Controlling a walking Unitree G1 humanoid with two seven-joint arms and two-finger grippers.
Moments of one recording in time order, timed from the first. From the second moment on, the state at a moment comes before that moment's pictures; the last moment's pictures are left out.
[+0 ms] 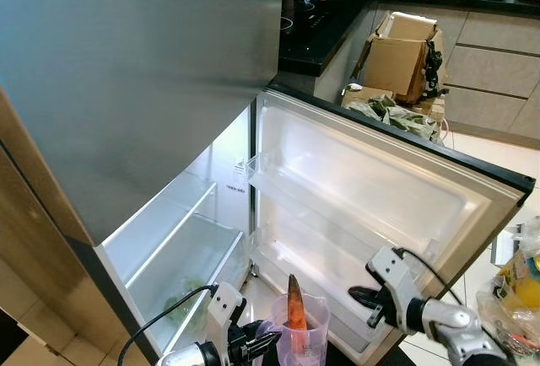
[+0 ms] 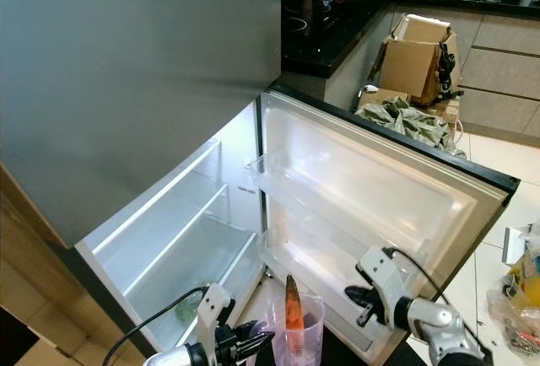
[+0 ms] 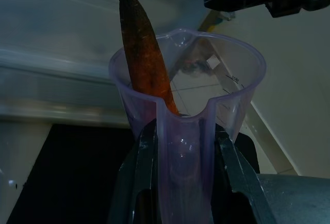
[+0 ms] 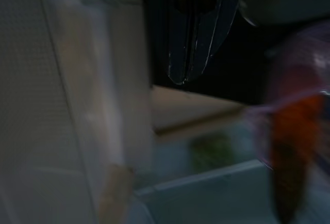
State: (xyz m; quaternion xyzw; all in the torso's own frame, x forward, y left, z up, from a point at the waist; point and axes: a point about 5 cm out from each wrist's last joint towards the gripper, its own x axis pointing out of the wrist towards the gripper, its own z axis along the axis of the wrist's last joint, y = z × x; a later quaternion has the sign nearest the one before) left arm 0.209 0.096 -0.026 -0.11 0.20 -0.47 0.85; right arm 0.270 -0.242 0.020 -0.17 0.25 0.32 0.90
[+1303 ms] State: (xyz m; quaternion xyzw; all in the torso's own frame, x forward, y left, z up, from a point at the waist) left arm 0.204 0.097 -0.028 -0.11 0.20 -0.47 0.85; right arm 0.279 -0.346 0.060 -0.35 0.25 -0.09 0.90
